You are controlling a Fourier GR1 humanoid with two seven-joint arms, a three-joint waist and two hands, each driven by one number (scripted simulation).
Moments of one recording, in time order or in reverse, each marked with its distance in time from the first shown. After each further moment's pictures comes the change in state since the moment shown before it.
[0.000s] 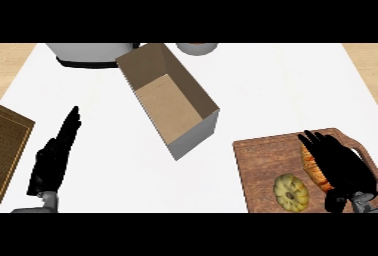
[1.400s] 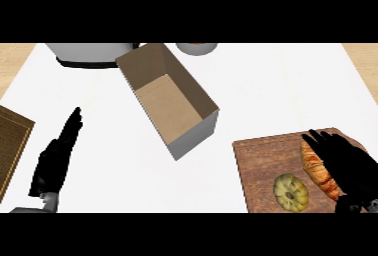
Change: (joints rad) left arm -0.007 0.119 -0.138 0.017 0.120 0.132 -0.011; right arm -0.042 -0.260 0.181 -0.166 -0.315 -0.021 0.225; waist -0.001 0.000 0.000
